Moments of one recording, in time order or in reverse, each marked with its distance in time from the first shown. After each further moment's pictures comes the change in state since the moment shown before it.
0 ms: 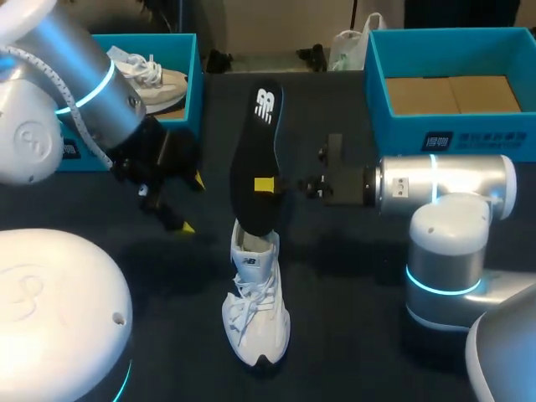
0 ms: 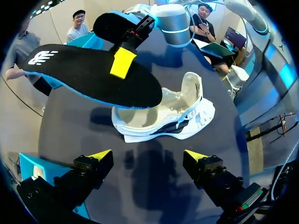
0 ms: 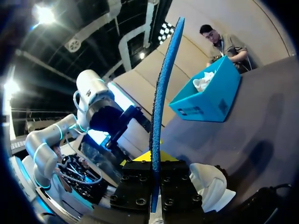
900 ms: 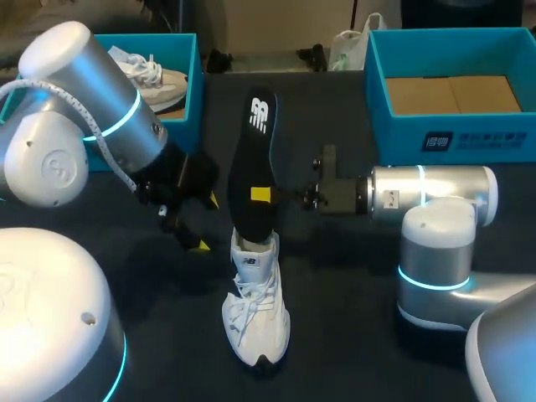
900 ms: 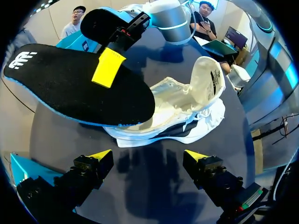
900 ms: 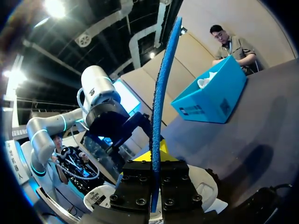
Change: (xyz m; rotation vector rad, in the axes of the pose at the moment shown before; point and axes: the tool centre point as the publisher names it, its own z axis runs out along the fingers) left arm 0.002 0.003 0.054 -0.007 0.019 -0.009; right arm -0.030 -0.015 0.013 -0.006 0.063 -0.078
